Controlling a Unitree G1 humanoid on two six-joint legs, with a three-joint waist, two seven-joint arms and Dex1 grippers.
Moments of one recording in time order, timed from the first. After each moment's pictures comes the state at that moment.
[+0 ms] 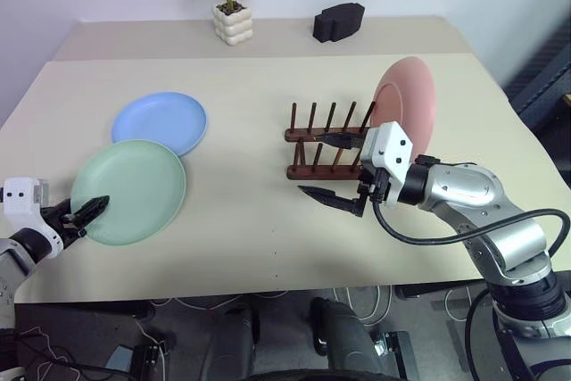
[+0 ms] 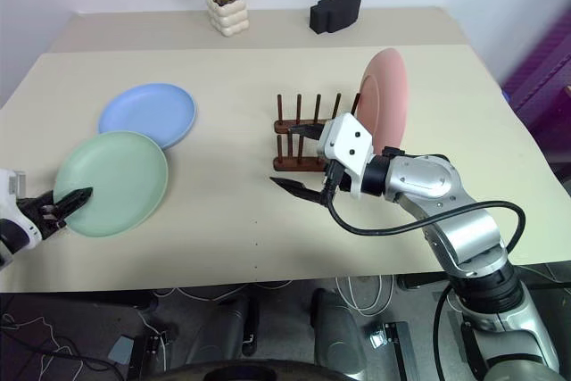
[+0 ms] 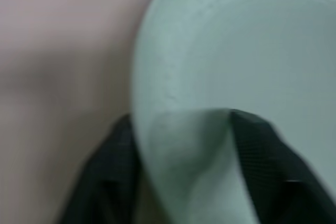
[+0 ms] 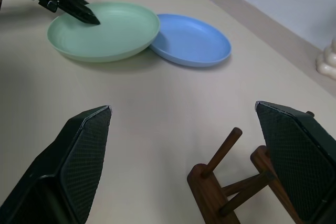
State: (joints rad) left arm 0.00 0.74 0.60 0.14 -0.51 0.60 -0.69; right arm -0.39 -0.67 0.12 -0.51 0.45 0.50 0.77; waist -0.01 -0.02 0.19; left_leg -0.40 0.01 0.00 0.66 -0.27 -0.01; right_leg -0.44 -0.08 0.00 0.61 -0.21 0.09
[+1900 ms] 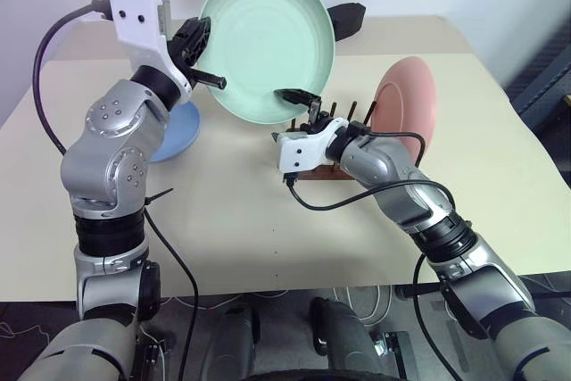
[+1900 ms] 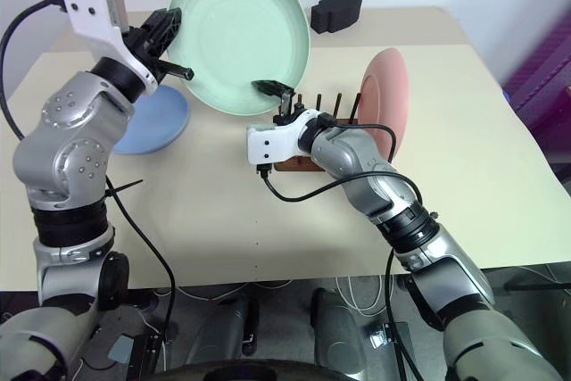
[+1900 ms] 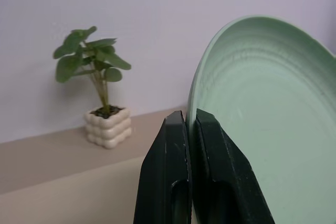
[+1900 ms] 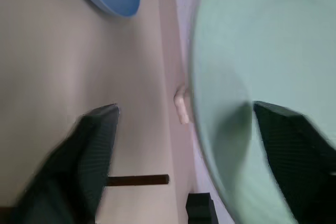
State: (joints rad) left arm -0.76 0.40 0.17 -0.29 -0.44 0.71 -0.17; right arm -0.74 -0.45 0.46 0.00 -0.59 -0.06 0.45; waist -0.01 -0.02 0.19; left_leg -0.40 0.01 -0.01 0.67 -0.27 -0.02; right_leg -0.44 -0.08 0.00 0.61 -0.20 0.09
